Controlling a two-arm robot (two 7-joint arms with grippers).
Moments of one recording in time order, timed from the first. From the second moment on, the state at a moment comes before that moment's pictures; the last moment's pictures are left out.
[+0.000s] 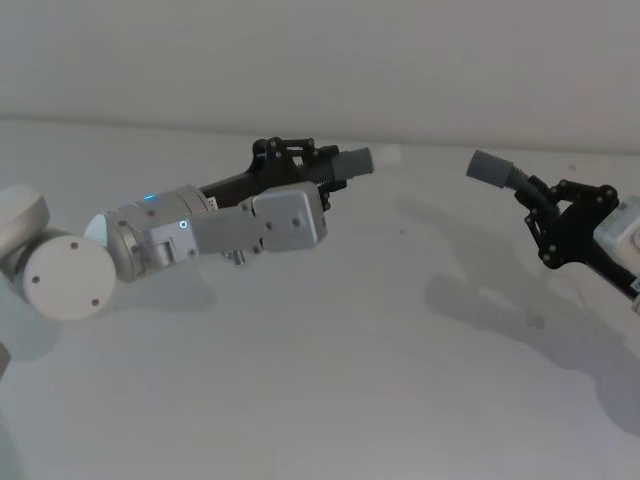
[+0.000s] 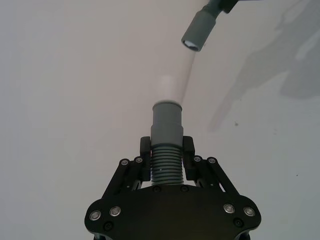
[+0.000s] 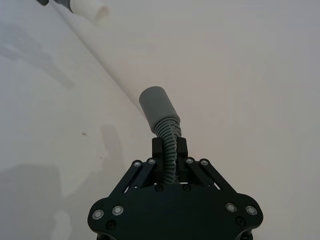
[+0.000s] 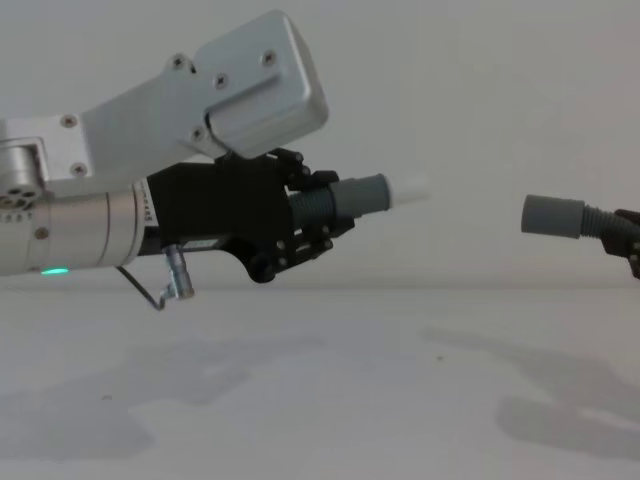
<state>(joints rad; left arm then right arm) -0.47 0.59 0.68 -1.67 0.25 -0.13 -0.31 0.17 0.58 -0.26 -1.54 -0.06 -0.31 0.36</state>
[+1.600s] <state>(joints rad) -0.50 0.65 0.70 -1.69 0.38 -0.29 -0.30 0.19 0.61 -0.26 -1.53 0.02 -0.54 0.51</state>
